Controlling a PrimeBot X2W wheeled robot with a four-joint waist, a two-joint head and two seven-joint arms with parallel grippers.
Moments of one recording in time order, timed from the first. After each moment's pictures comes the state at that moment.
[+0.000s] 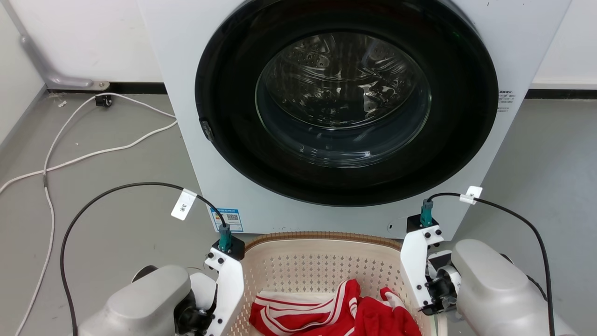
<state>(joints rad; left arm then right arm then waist) -0.71 0.48 -1.27 0.60 -1.10 -0.12 0.75 -0.71 -0.11 0.70 1.10 0.62 0.12 0.86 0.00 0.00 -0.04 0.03</state>
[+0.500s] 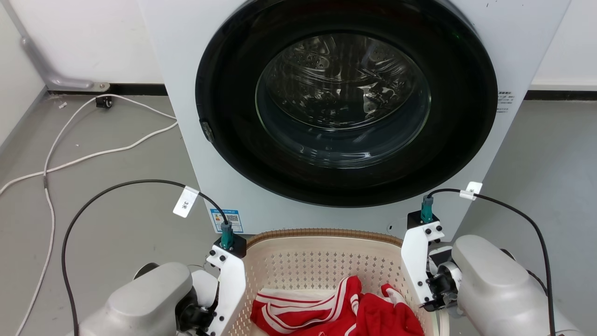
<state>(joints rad) -0.72 0.48 -1.27 0.60 -1.10 -0.12 0.76 -0.73 -0.11 0.72 1.11 0.63 0.12 0.86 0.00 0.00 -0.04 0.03</state>
